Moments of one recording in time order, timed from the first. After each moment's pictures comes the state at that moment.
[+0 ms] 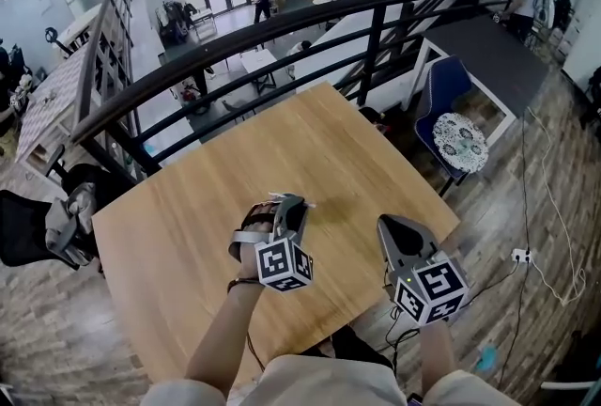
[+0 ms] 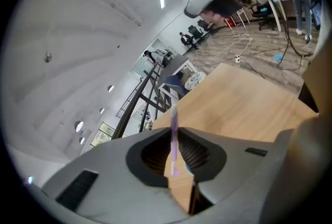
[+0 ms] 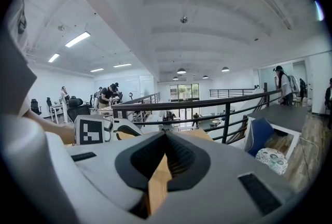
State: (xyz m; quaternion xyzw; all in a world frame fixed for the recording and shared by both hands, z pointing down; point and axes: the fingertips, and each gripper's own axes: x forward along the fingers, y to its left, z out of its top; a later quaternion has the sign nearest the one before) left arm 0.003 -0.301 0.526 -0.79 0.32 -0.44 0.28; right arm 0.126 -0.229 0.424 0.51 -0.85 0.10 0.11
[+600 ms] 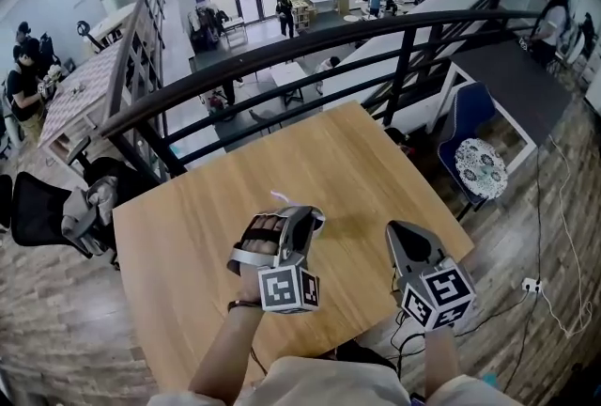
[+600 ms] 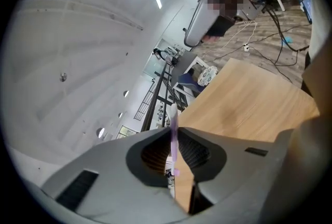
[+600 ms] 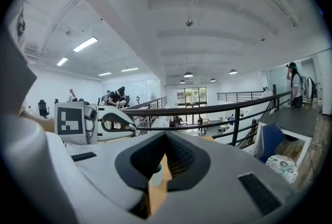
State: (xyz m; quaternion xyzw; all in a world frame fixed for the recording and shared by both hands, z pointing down) left arm -0.031 -0.280 0.444 -0.73 0.38 -0.45 0.34; right arm 0.100 -0.245 0.402 0.48 -0.87 0.08 0.09
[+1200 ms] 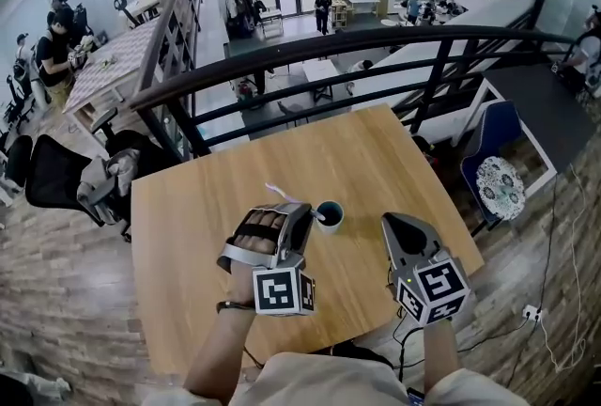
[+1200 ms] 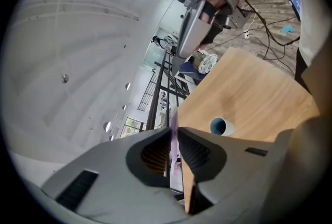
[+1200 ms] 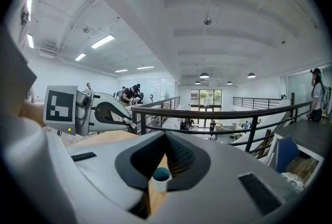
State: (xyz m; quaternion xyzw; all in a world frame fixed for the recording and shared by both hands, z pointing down) left arm -0.072 -0.254 0.417 -0.69 0.40 -0.50 0.34; right arm 0.050 -0.256 0.391 0.41 -0.91 0.04 0.11
